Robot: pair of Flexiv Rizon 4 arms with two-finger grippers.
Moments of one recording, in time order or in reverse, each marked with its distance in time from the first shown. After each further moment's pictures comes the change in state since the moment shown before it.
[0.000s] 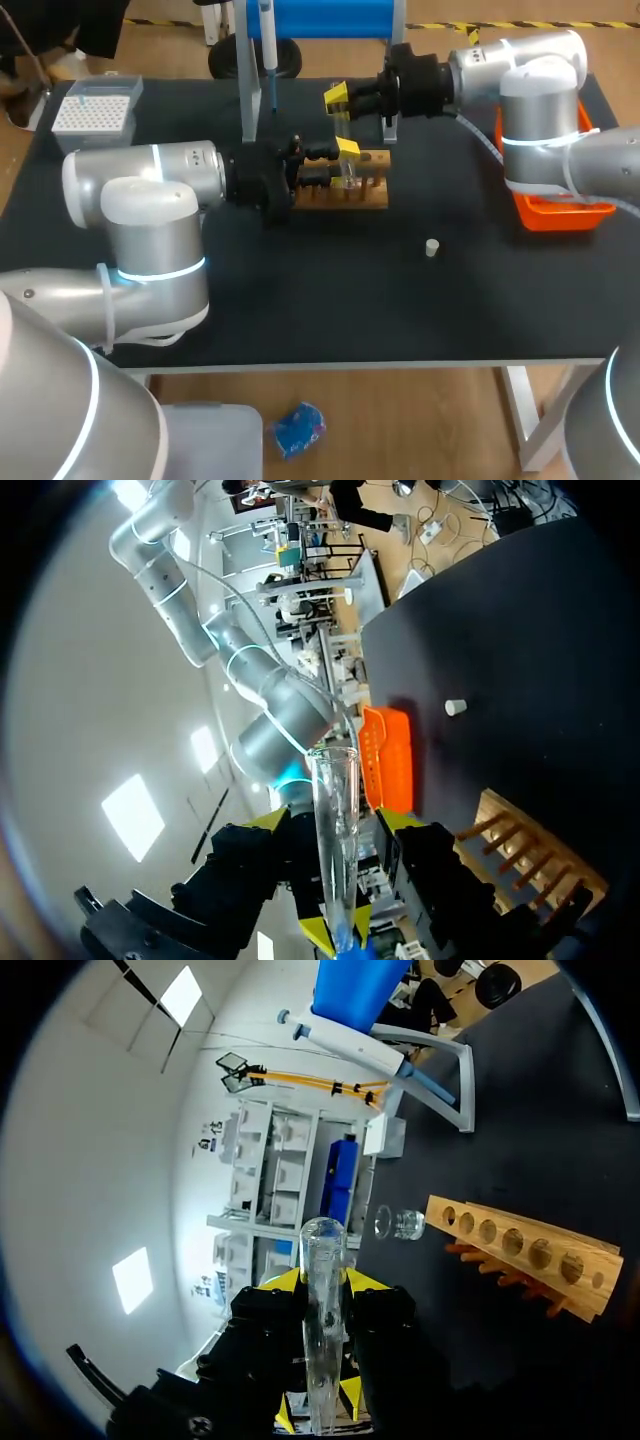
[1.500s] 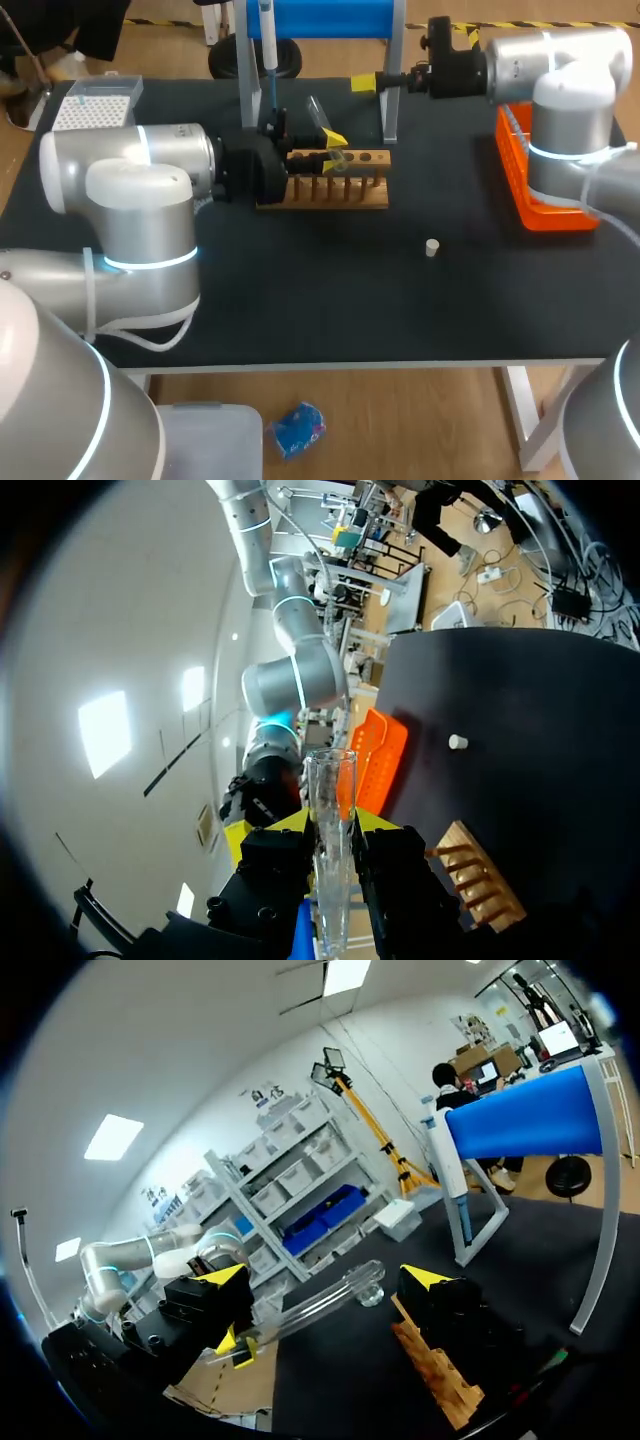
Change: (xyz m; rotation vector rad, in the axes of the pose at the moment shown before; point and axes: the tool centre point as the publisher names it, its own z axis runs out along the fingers) left arm -0.017 0.008 -0.020 -0.061 0.088 -0.366; right arm 0.023 0.003 -0.044 -0.120 -0.056 -0.757
